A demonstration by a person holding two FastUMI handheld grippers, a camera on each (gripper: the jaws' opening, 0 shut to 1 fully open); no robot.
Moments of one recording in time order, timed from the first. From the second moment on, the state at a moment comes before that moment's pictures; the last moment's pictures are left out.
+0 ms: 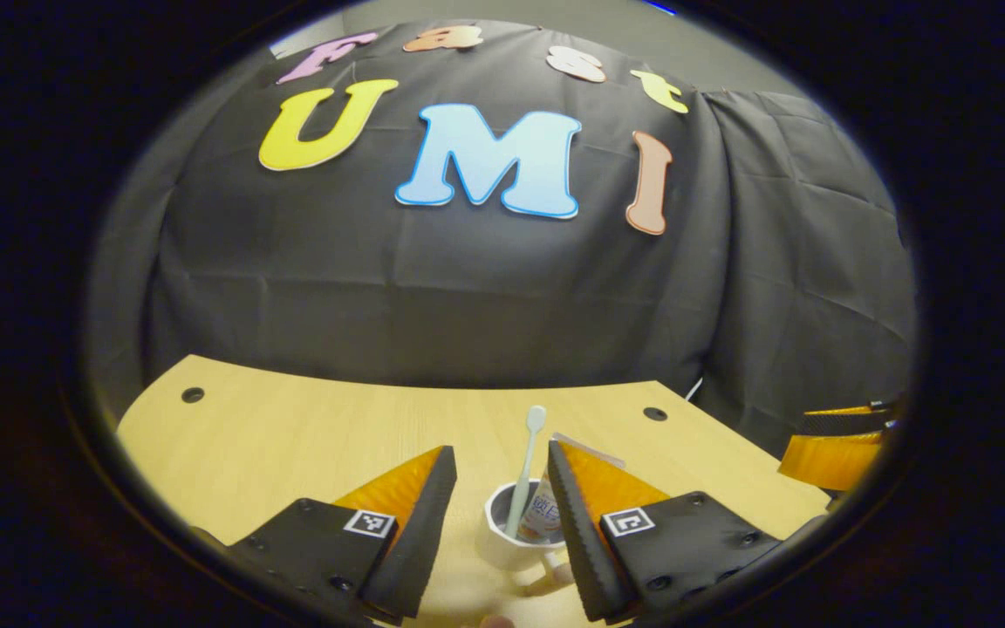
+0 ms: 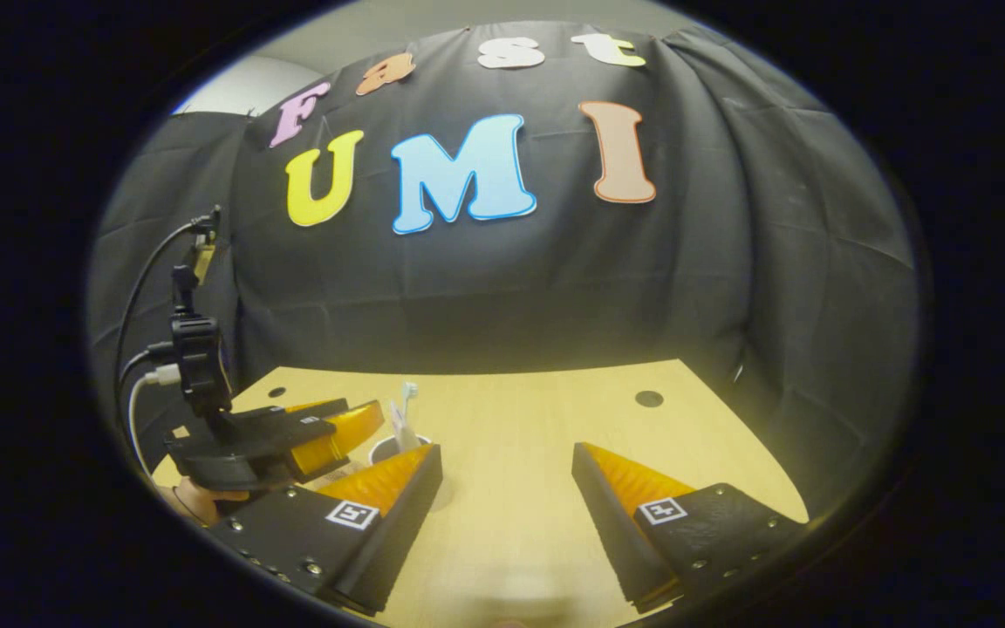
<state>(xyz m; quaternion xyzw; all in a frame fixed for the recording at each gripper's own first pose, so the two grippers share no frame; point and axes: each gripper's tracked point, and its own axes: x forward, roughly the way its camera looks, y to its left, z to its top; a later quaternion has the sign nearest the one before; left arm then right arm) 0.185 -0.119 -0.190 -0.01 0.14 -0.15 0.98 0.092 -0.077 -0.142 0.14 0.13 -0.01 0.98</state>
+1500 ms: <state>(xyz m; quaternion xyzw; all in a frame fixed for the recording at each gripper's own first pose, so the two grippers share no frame) 0.107 -0.012 -0.142 -0.01 0.17 -0.16 0.97 0.153 0.056 -0.202 0.14 0.43 0.00 0.89</state>
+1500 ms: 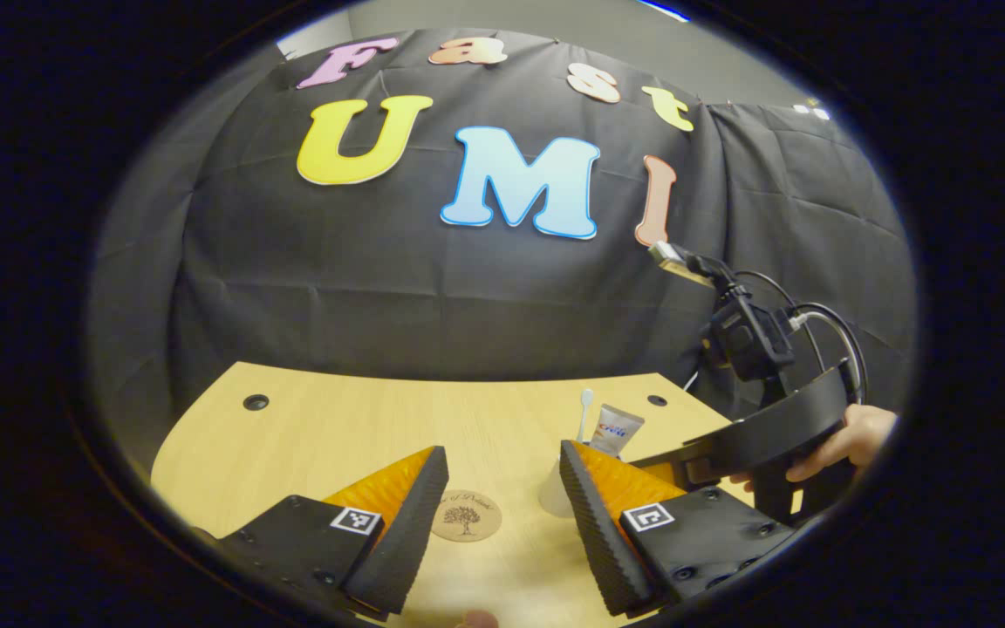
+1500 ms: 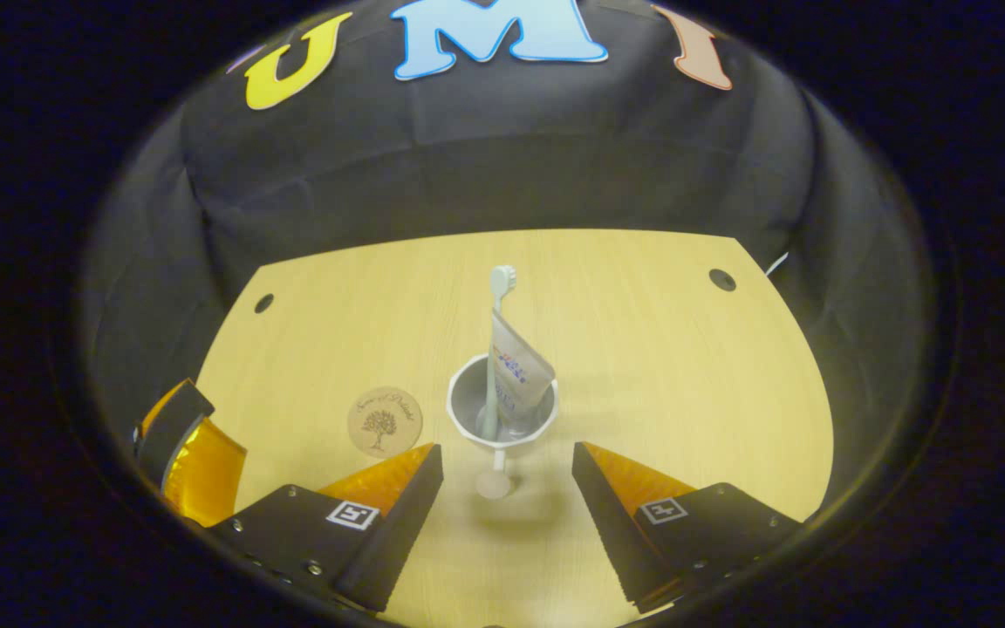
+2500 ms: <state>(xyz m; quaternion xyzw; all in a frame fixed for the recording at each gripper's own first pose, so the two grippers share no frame) 0.105 0.025 -0.163 -0.05 0.20 -0.15 0.97 0.168 0.070 -0.289 0.02 0.58 0.00 0.81</state>
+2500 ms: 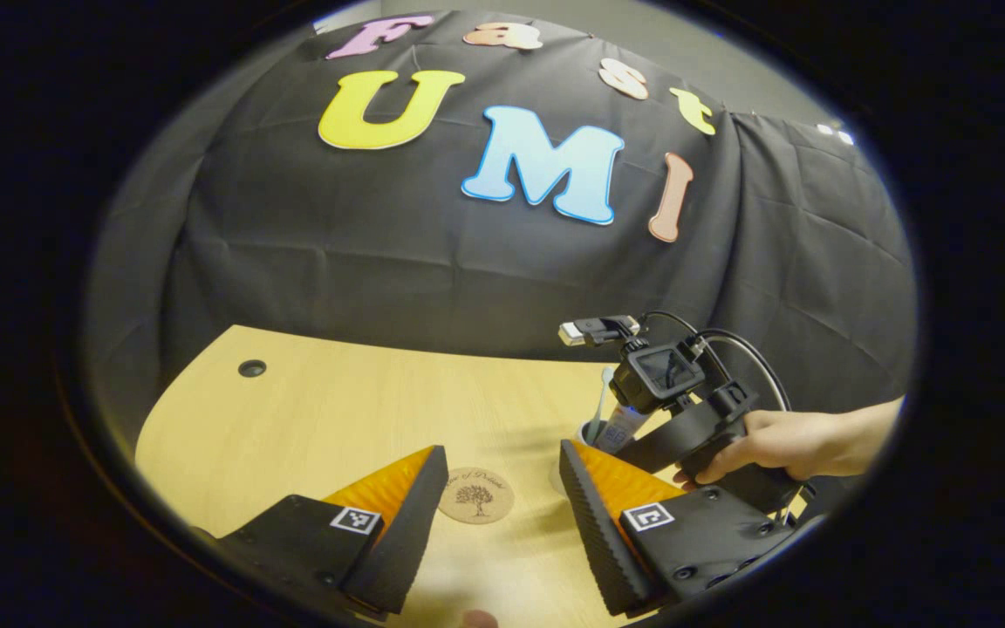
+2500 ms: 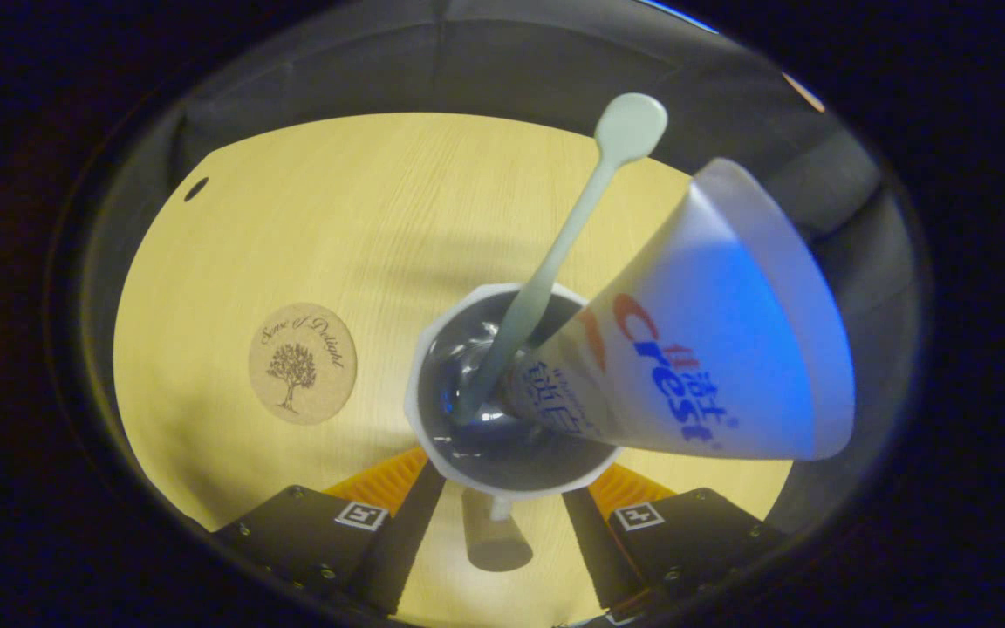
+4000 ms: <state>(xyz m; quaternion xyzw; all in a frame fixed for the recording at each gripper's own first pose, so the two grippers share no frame) 0.081 0.075 -0.169 -0.07 0.22 -0.10 0.97 0.181 0.142 -0.254 0.02 0.53 0.08 0.84</state>
